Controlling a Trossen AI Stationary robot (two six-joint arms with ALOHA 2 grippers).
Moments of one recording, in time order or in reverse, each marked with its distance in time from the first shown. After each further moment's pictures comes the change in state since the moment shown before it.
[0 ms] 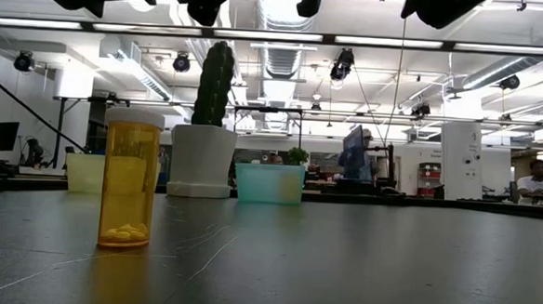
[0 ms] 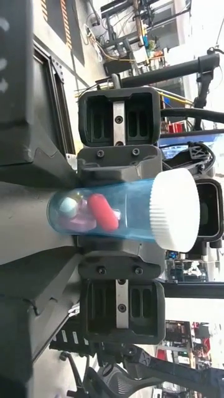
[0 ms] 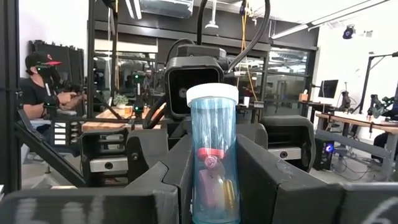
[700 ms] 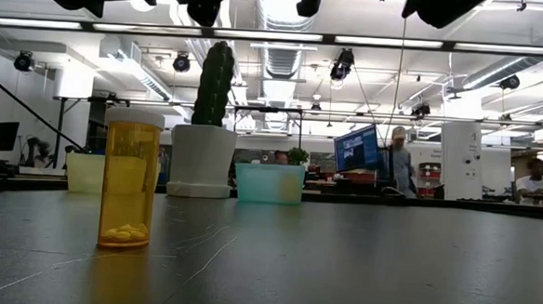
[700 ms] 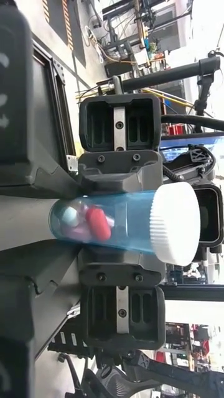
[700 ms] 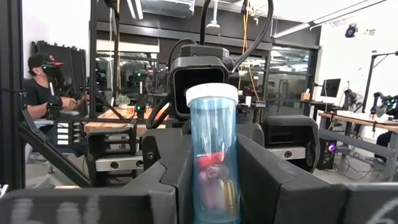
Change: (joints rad) left arm 0.000 0.000 0.000 0.002 -0.005 -0.005; right arm 0.000 0.000 -0.001 -0.014 -0.001 0.010
